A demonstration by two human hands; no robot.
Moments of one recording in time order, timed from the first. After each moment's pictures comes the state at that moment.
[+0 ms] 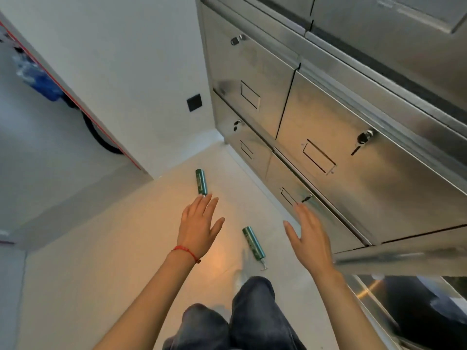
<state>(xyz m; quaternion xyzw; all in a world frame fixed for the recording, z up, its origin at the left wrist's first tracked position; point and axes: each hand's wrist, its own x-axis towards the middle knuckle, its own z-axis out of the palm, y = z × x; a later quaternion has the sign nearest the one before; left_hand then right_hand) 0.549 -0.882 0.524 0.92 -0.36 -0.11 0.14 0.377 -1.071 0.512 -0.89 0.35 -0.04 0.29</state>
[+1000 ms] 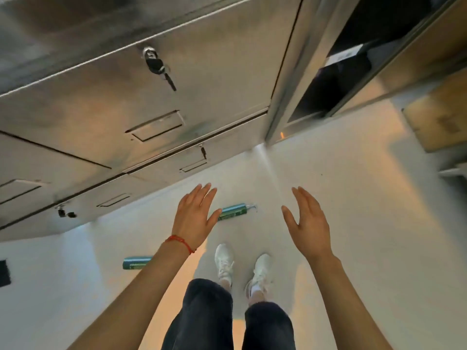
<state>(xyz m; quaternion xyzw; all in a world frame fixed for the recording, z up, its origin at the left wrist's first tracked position) 0.621 -1.095 0.414 0.46 -0.85 -0.25 -0.05 0.401 -0.971 0.424 -0.44 0.85 -0.17 0.25</state>
